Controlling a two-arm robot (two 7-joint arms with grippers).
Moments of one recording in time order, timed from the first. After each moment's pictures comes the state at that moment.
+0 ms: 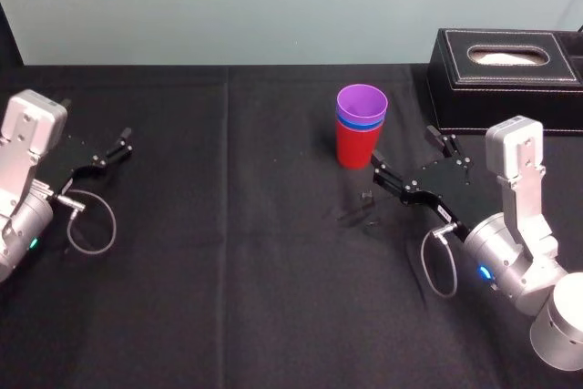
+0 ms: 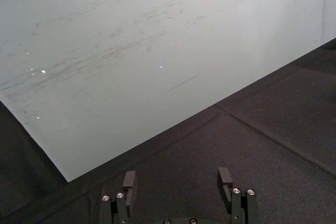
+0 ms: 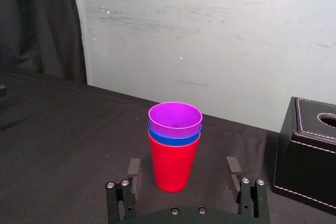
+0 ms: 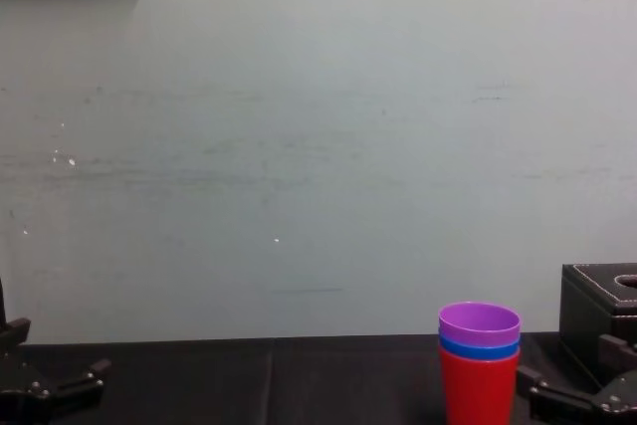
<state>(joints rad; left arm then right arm) -0.20 0.60 0.45 -1.41 -0.25 -0.12 0.03 0.00 0.29 -0.19 -1.54 0.16 -0.10 0.24</state>
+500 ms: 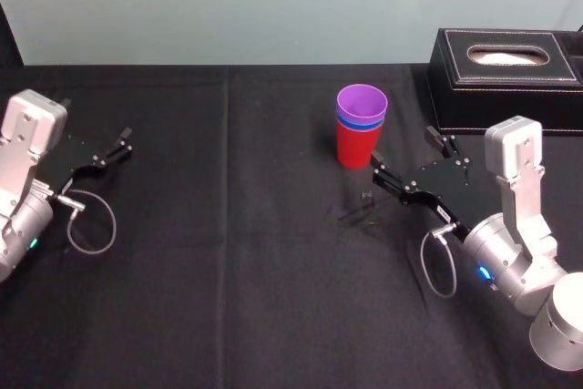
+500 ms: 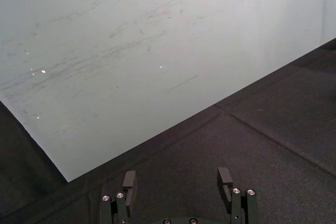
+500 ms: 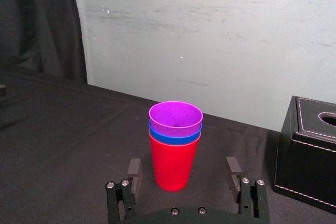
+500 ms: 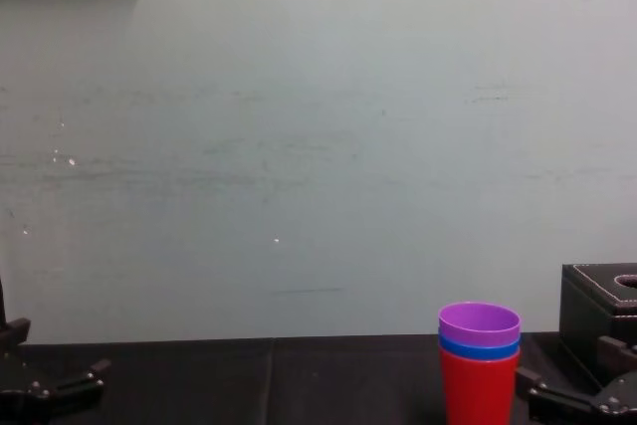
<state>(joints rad) -0.20 0.60 0.45 -1.41 -0.25 -0.12 0.03 0.00 0.29 -0.20 -1.54 0.16 -0.10 0.24</state>
